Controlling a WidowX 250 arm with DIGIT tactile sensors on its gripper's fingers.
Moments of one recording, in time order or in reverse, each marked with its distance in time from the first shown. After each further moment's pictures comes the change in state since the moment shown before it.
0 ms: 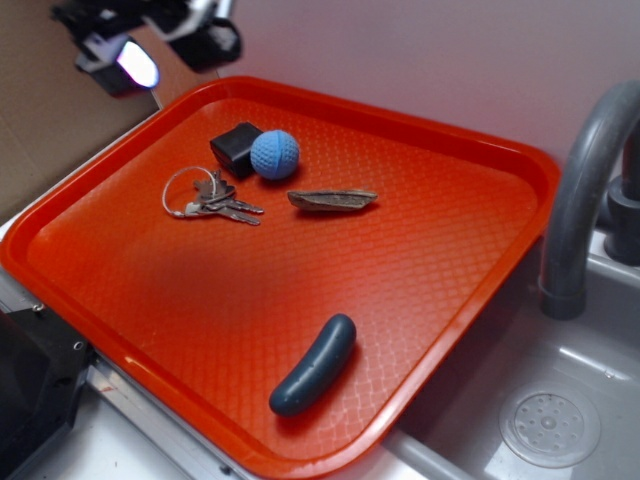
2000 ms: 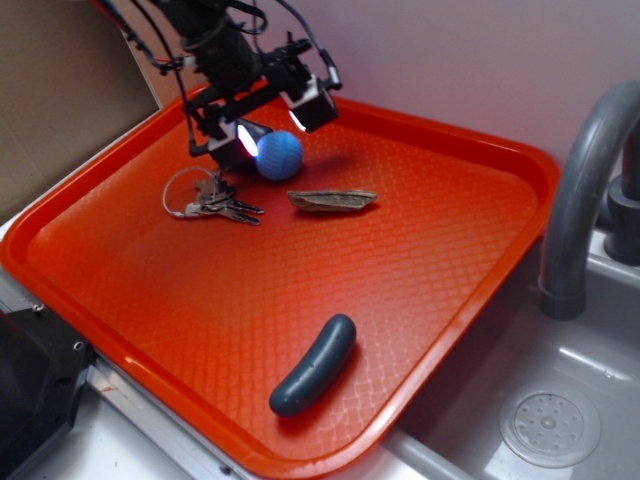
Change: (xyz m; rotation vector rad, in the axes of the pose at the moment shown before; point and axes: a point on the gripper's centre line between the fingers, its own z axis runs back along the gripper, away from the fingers) arm 0.039 0.012 -0.108 0.103 0.046 0.341
